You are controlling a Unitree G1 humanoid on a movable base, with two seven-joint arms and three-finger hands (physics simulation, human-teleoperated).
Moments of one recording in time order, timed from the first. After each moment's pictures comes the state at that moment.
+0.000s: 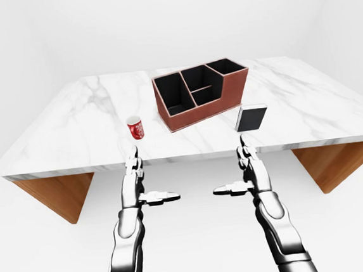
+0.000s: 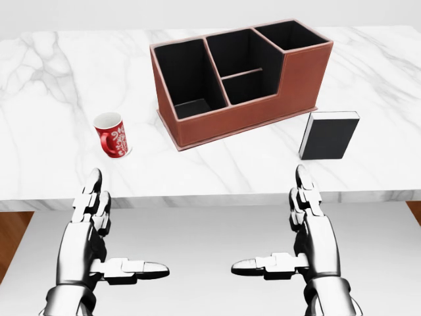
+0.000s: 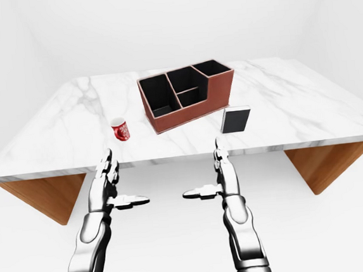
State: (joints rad) left arm 0.00 0.01 0.01 -0.01 -0.01 0.01 -0.02; right arm 0.00 -0.01 -0.01 0.01 0.00 0.01 0.01
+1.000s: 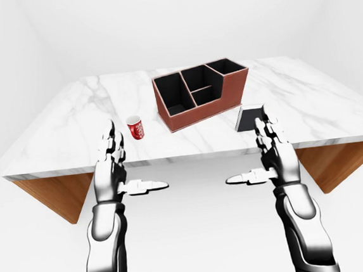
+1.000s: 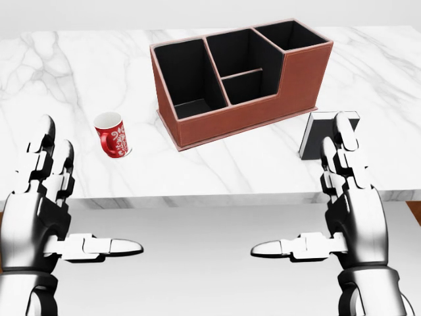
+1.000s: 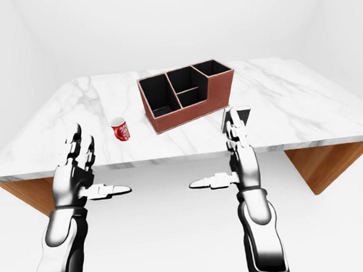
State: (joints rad) left arm 0.00 0.04 0.10 -0.37 -0.06 0.09 -0.08; right arm 0.03 -0.03 -0.08 -0.40 -0.01 0.09 0.07
